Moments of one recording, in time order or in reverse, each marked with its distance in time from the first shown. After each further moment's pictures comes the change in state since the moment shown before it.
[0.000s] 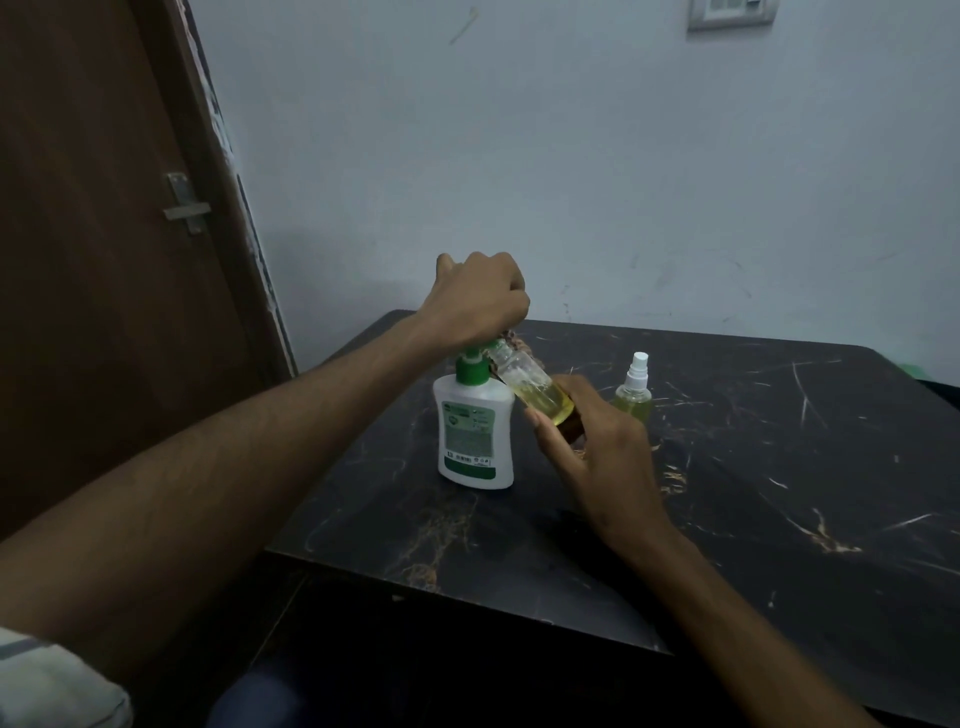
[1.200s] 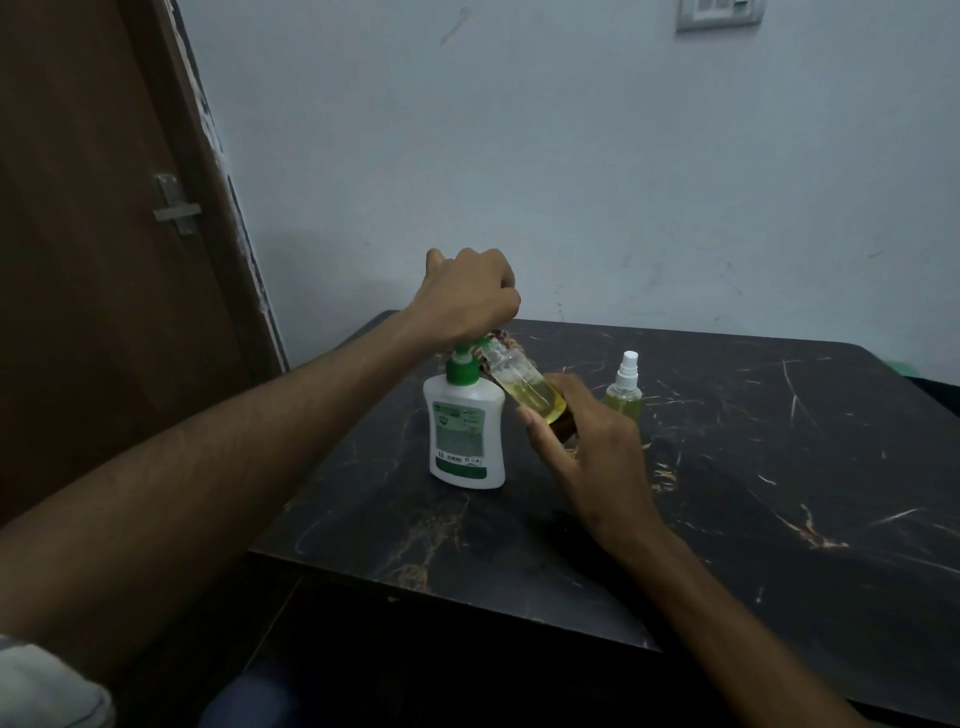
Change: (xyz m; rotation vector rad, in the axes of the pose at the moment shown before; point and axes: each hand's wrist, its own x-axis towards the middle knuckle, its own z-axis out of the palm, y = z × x) left_hand 0.003 0.002 -0.004 0.017 -0.003 -0.021; right_hand -0.001 0.001 -0.001 0.009 0.016 -0.004
